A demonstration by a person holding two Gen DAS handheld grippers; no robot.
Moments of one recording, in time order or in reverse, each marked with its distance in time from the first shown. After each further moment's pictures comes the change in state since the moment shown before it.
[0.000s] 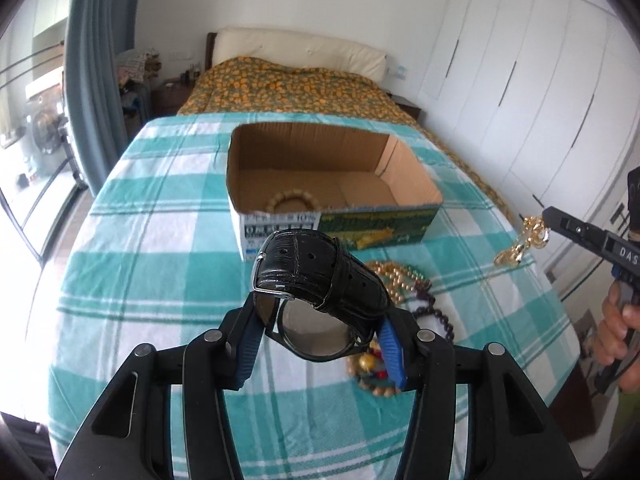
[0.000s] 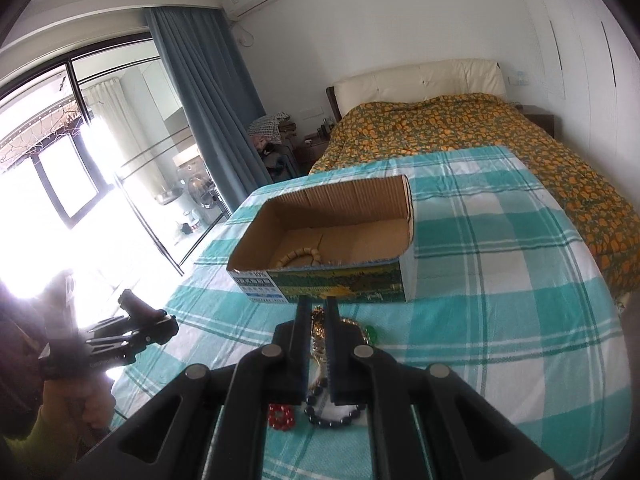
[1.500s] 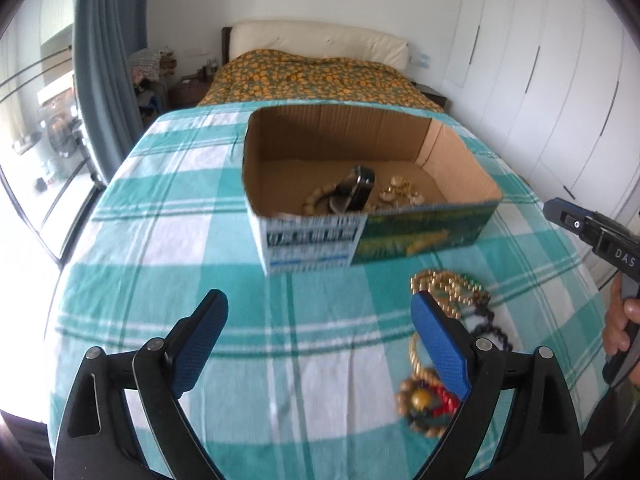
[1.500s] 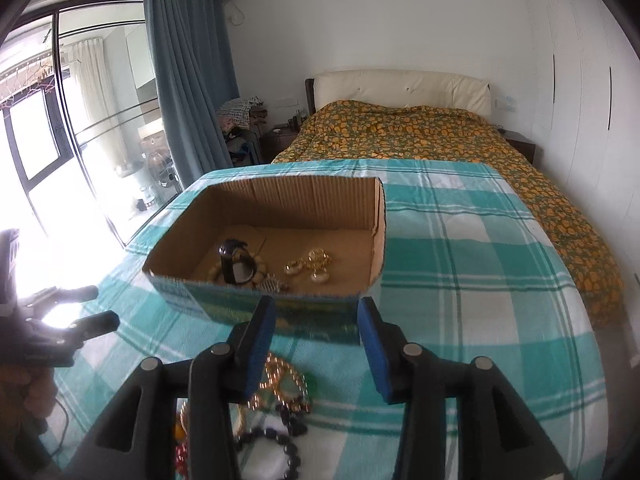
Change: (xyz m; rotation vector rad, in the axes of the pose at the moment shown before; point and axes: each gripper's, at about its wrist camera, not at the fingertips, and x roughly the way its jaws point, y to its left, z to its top) left arm 0.053 0.018 -0.020 0.011 0.039 0.110; right arm 0.077 -0.017 0.000 -0.125 0.025 -0.197
